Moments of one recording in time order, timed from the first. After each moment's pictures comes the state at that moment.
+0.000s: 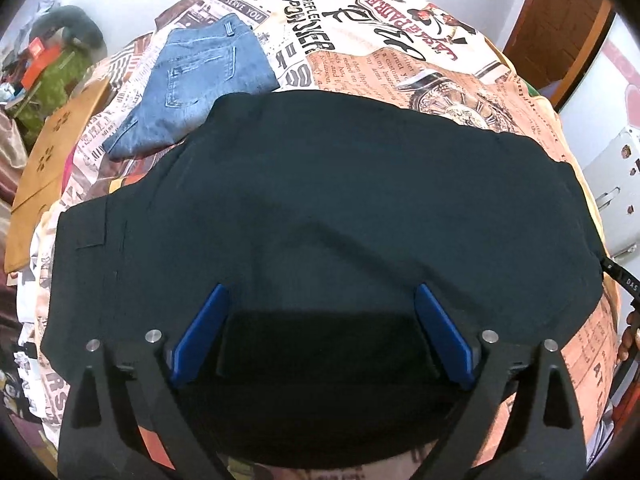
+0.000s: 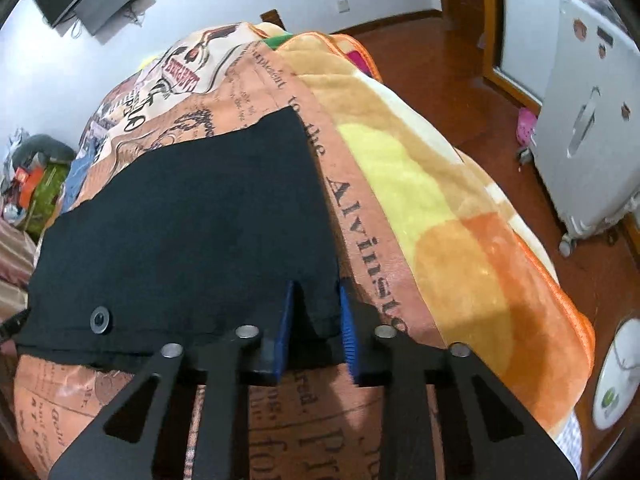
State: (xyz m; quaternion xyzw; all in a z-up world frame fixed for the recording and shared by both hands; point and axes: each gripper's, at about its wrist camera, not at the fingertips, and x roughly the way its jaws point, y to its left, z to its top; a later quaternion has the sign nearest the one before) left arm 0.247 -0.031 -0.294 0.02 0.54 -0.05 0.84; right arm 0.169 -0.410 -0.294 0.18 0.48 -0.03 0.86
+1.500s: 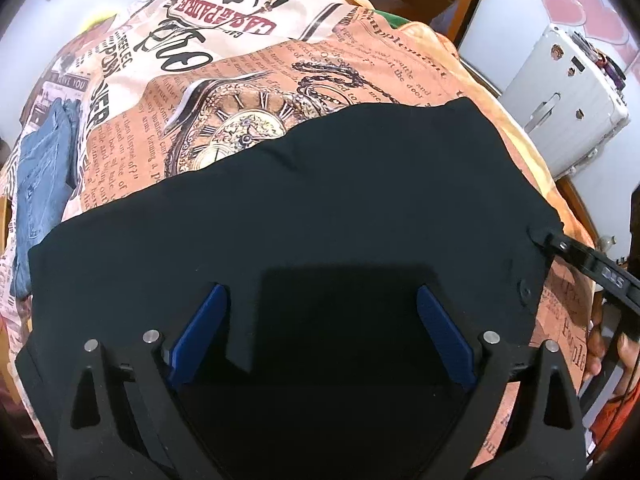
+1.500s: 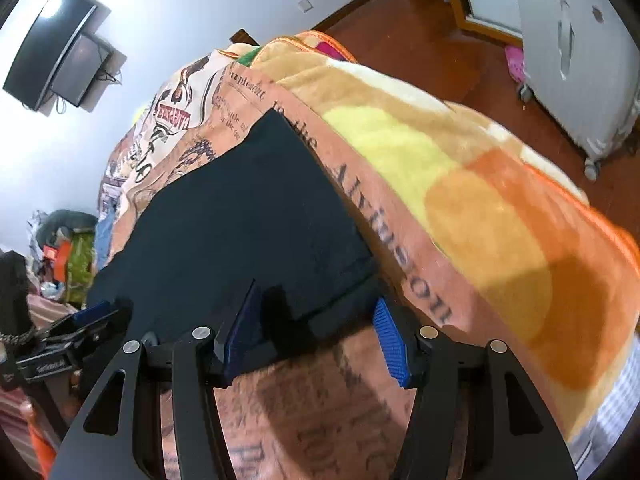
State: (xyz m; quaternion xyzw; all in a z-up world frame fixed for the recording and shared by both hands) left arm 0.297 -0.198 -0.307 0.13 0.56 -0.22 0.79; right arm 0.163 -0.416 -0.300 0.32 0.45 -0.04 0.83
